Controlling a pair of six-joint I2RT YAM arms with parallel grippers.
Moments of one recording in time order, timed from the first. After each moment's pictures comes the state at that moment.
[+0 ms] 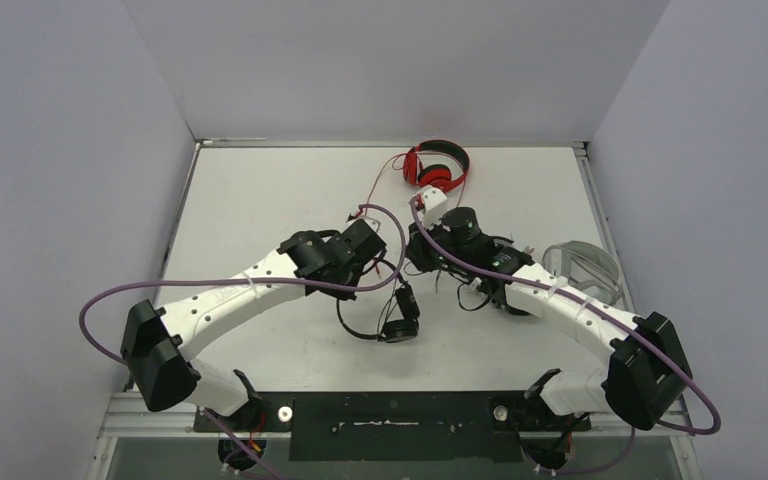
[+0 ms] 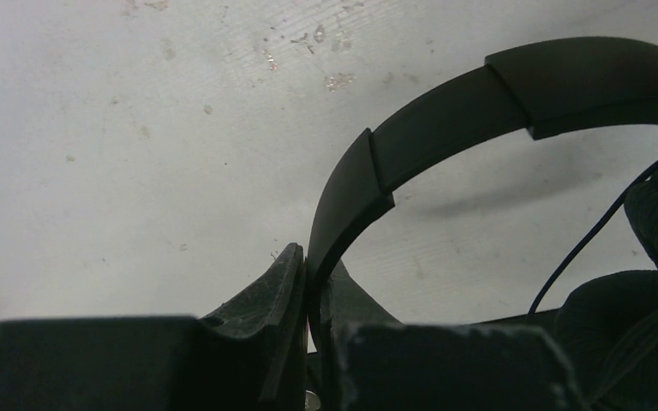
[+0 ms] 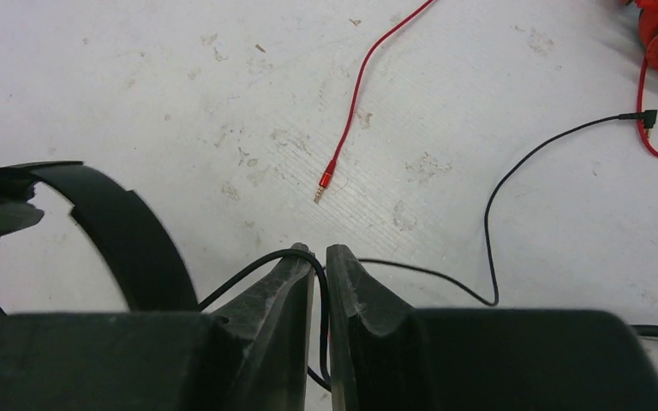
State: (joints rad) left arm -0.92 1.45 1.29 -1.04 -0.41 -0.48; right arm 0.70 1.31 0.94 -0.15 -0.08 0.12
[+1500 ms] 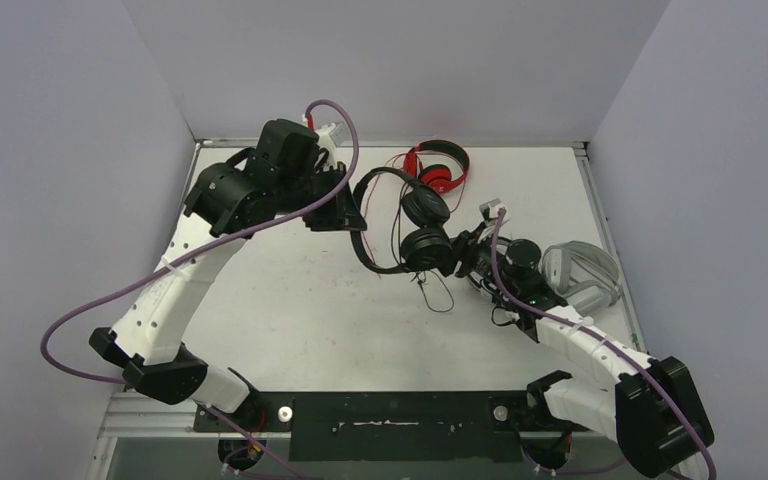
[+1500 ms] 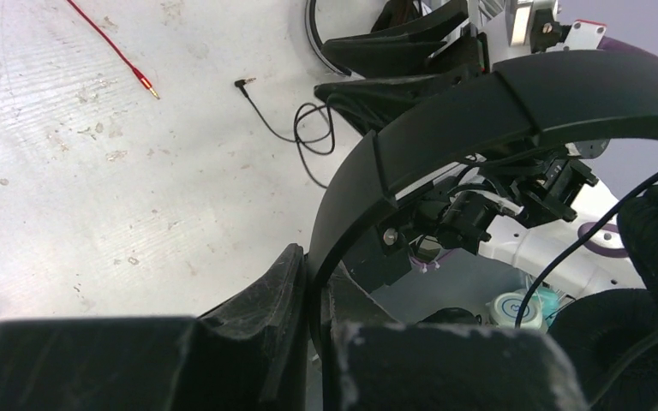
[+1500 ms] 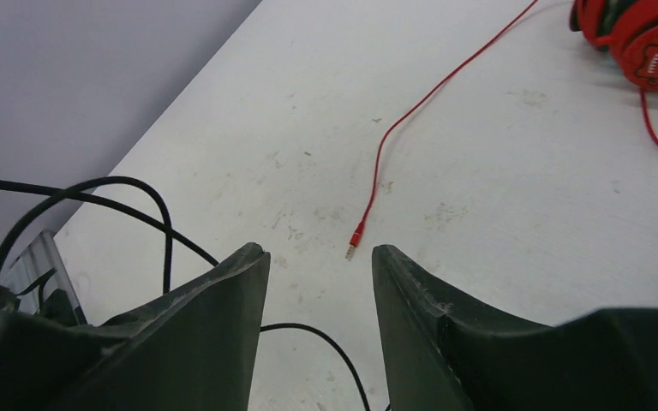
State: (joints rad) left arm -0.67 1.47 1.97 -1.22 0.20 -0.62; right arm 0.45 1.09 0.45 0.54 -0.40 0.43
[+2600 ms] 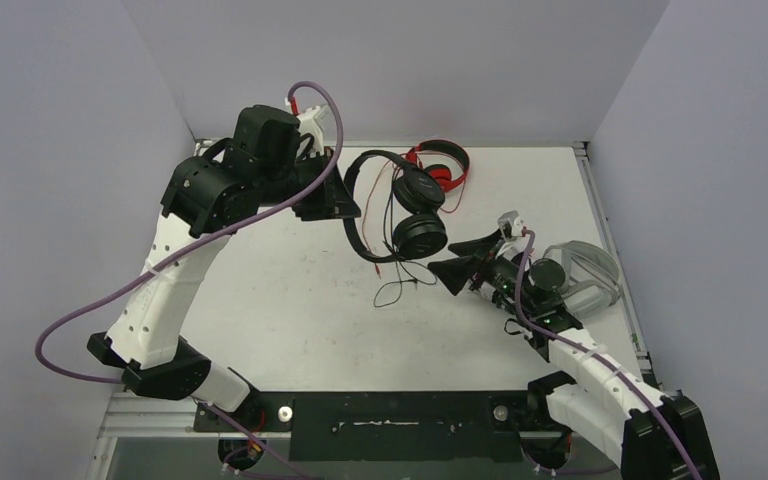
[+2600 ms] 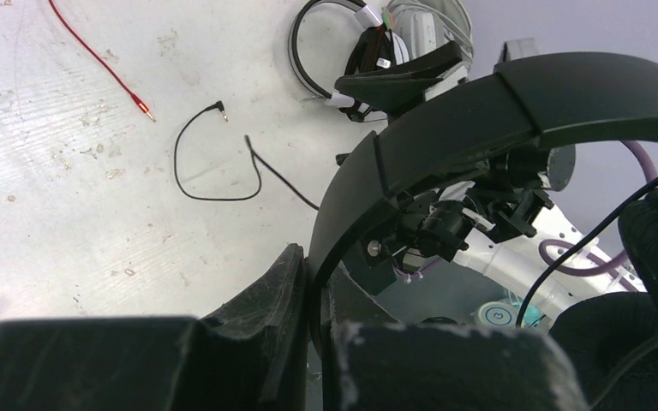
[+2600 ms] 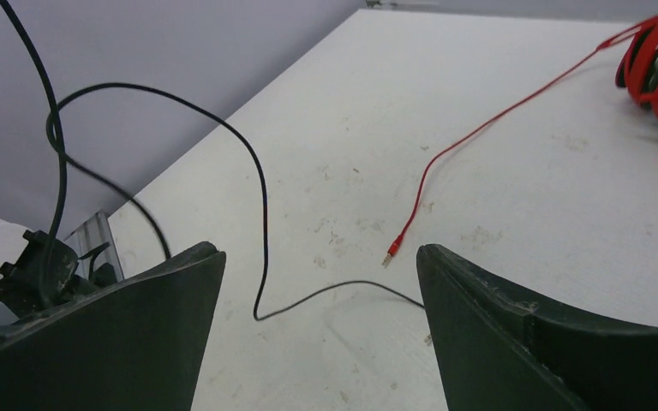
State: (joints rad) left arm -0.64 1.49 2.13 -1.29 0.21 -0.63; right arm 0.34 0.93 0.32 0.64 -0.57 0.48
